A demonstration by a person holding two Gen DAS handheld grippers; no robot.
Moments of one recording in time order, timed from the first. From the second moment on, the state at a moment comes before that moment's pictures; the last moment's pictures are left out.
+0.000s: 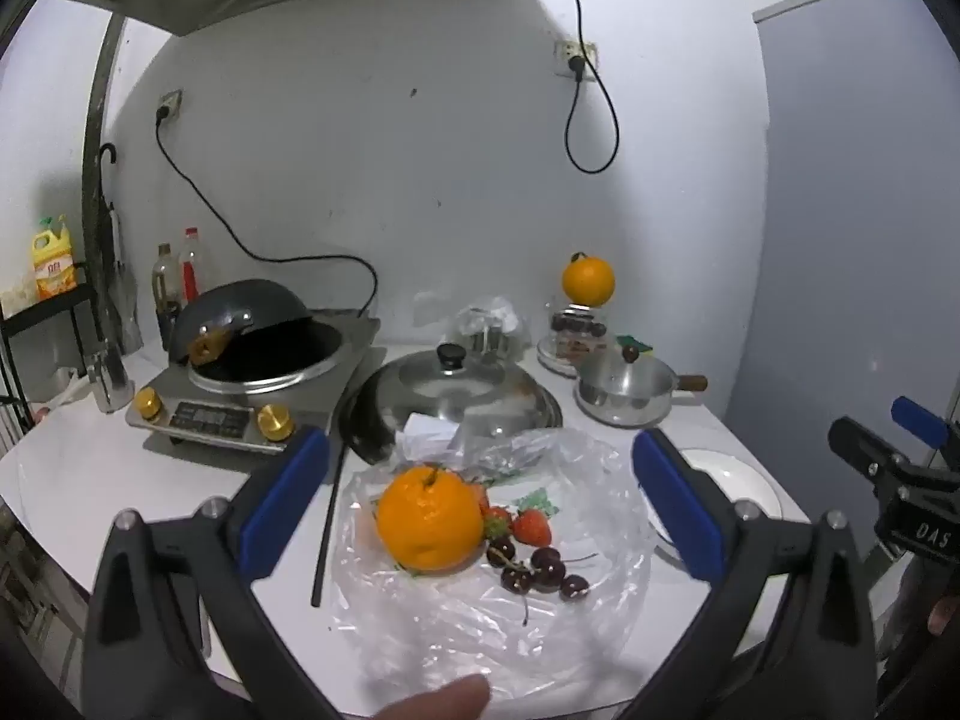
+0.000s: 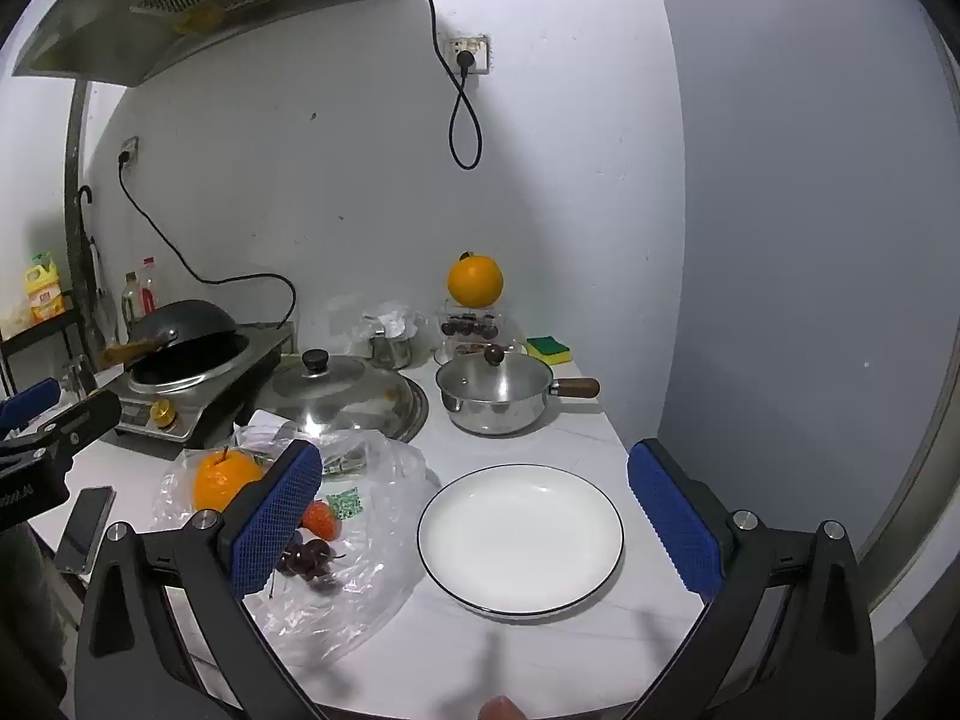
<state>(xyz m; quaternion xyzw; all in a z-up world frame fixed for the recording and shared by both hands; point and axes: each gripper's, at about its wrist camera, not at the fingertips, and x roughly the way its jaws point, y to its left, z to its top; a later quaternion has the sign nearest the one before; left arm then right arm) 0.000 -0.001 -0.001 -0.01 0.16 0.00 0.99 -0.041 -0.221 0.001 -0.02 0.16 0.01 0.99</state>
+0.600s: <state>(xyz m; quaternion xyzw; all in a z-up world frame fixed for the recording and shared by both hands) 0.006 0.006 -0.004 -0.04 0.18 0.00 0.98 -0.039 -0.218 0.000 -0.02 0.17 0.01 0.99</state>
